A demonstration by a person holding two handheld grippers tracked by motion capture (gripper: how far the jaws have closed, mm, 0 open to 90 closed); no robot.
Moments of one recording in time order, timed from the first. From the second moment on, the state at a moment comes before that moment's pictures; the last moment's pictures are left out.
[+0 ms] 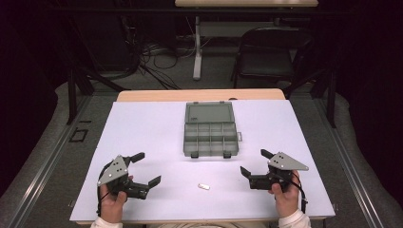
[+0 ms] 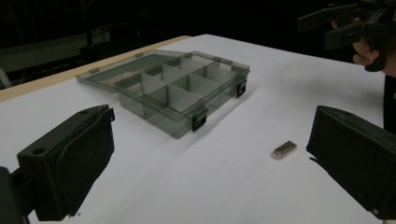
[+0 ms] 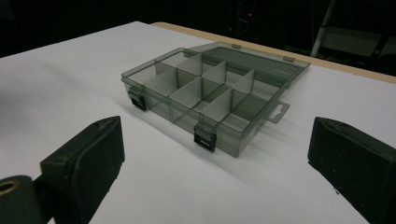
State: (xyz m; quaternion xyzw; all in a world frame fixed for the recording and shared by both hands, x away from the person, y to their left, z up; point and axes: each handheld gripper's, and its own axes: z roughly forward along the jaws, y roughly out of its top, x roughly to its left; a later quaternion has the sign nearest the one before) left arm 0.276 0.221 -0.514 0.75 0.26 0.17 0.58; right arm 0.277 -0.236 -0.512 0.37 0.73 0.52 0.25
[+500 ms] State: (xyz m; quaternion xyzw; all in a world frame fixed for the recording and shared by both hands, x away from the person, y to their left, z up) left arm 0.278 0.207 -0.521 0.76 0.27 0.16 0.57; right arm 0.283 -0.235 -0.514 0.38 0.73 0.54 0.16
